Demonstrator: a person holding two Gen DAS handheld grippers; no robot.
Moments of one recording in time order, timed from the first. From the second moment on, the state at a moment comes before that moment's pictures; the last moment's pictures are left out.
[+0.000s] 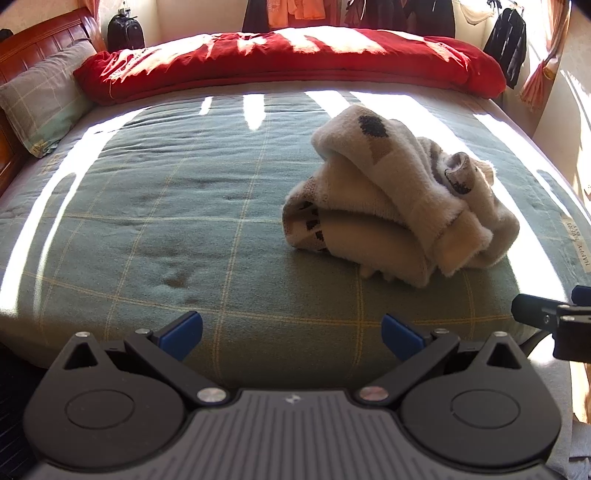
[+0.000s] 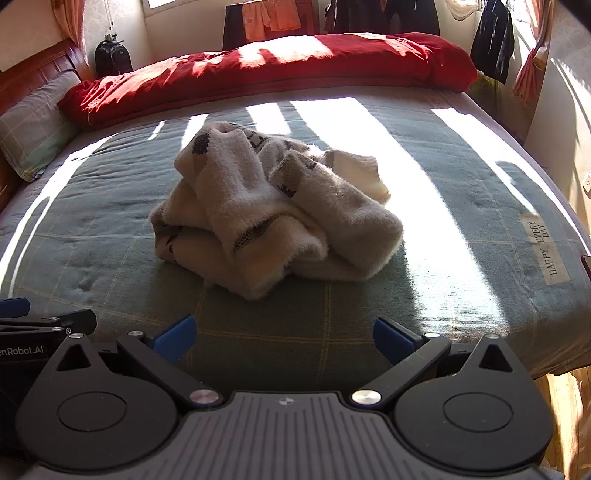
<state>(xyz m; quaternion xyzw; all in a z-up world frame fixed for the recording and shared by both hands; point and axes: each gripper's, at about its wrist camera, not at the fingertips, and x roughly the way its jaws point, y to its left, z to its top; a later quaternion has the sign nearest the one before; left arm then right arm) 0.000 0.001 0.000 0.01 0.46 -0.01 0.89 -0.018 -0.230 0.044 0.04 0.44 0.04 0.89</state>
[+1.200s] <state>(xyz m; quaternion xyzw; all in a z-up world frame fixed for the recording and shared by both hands) 0.002 0.004 0.005 0.00 0.46 -0.01 0.89 -0.015 -0.232 0.048 0.04 0.44 0.04 0.90</state>
